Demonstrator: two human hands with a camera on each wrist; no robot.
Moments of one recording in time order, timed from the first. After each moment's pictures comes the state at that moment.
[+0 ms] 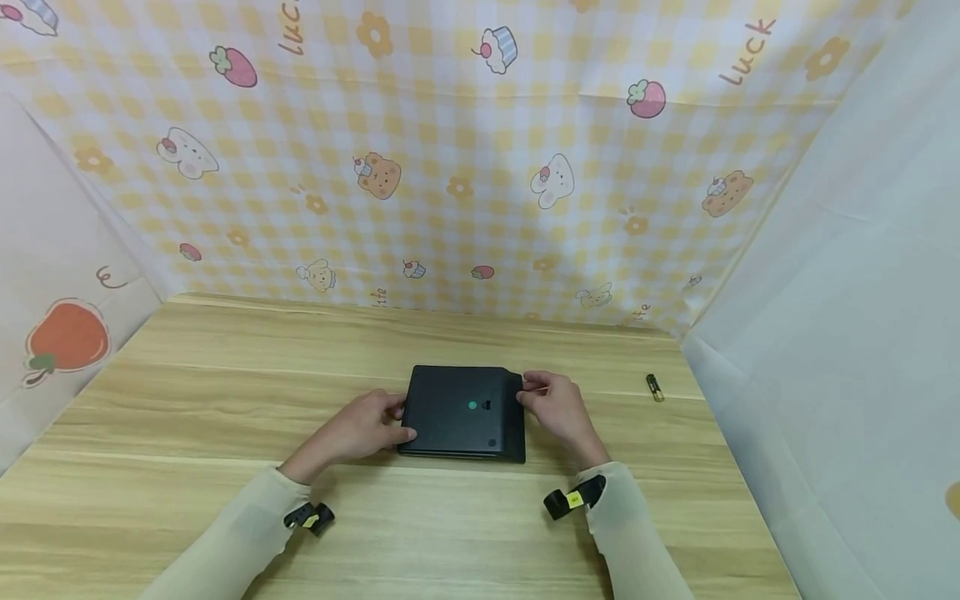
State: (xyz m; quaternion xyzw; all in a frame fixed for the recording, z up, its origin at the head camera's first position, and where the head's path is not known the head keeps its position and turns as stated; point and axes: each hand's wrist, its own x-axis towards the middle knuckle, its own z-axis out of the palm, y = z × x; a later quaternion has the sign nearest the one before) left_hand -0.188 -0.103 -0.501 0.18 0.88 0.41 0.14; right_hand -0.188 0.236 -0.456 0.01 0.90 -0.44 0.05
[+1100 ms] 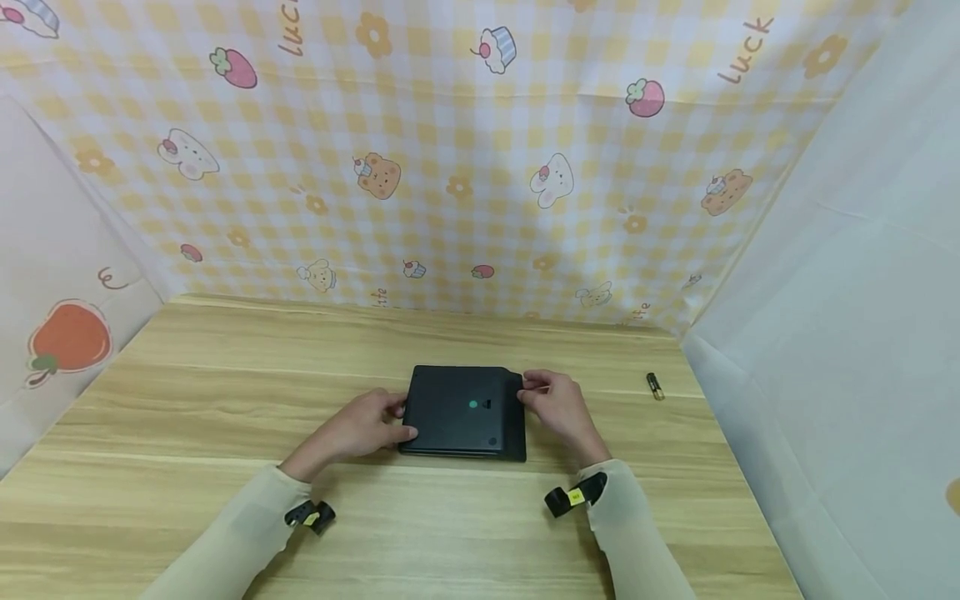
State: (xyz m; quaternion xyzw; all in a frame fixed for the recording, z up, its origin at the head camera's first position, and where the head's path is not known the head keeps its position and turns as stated) left_hand -0.164 -0.096 -0.451 0.14 0.88 0.42 0.16; right_hand -0.189 0.236 -0.456 0.01 0.89 -0.46 0.06
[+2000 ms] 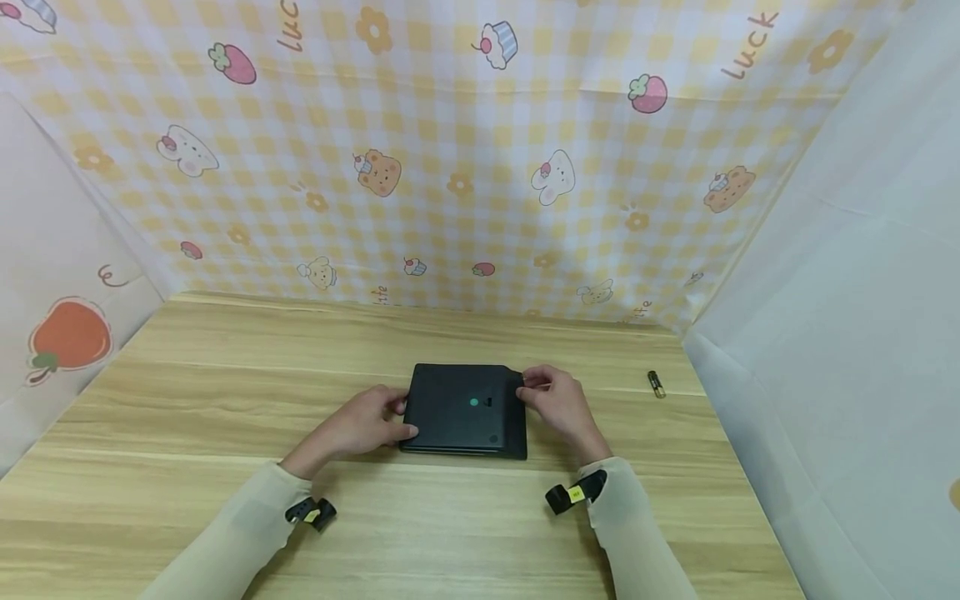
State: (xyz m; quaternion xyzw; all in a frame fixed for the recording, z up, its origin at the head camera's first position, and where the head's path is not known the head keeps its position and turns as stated) left_hand -0.175 -0.100 -0.467 0.18 0.87 0.44 0.15; right_hand -0.193 0.239 -0.461 0.01 0.88 -0.48 0.06
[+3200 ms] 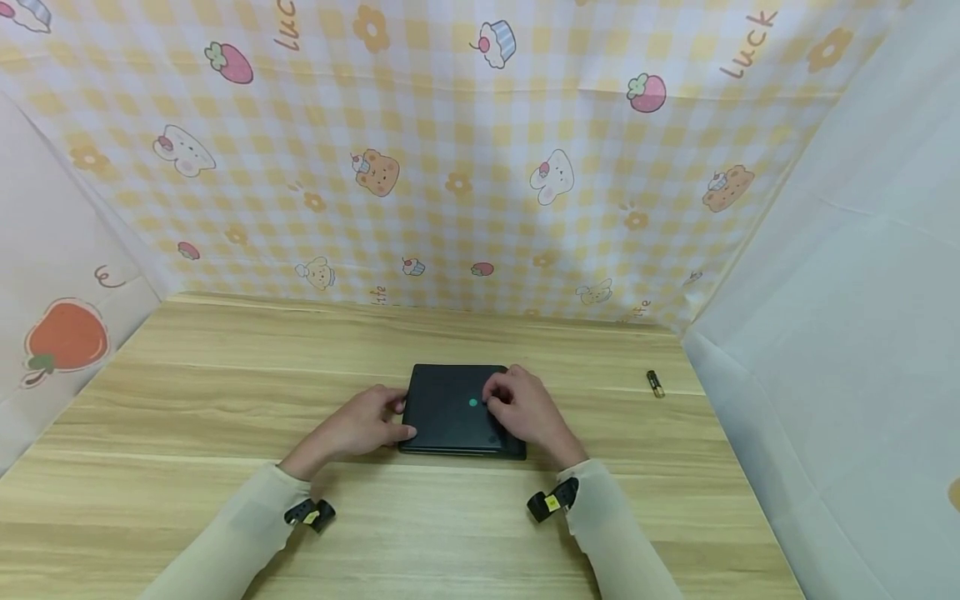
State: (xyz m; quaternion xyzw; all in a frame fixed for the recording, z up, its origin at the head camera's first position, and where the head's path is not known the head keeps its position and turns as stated) left_hand -0.169 -0.095 -0.454 0.14 0.88 0.43 0.16; right_hand -0.187 0.203 -0.459 -0.21 0.91 -0.35 0.00
